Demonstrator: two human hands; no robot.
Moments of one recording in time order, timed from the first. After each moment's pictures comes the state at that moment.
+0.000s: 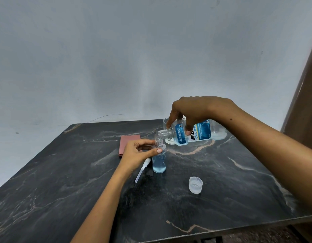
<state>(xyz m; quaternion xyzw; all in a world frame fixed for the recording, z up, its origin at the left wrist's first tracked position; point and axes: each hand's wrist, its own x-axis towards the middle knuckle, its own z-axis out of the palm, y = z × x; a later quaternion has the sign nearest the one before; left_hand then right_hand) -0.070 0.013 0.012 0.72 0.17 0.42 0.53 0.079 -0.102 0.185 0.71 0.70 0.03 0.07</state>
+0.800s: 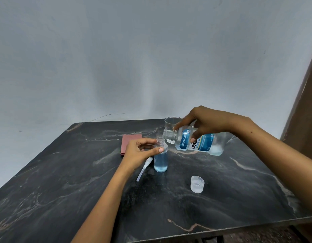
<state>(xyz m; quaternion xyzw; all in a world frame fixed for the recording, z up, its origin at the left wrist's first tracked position) -0.071 0.012 0.012 0.71 0.18 0.41 0.54 0.121 -0.117 0.150 0.66 0.74 -0.04 -0.08</state>
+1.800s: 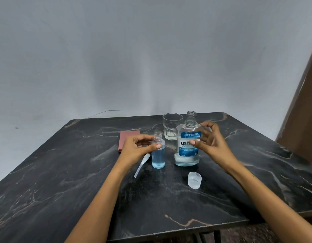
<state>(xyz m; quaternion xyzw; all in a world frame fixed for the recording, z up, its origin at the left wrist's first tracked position) -0.070 0.012 0.012 0.72 0.17 0.41 0.54 0.144 -0.136 0.023 0.54 0.52 -0.20 -0.63</state>
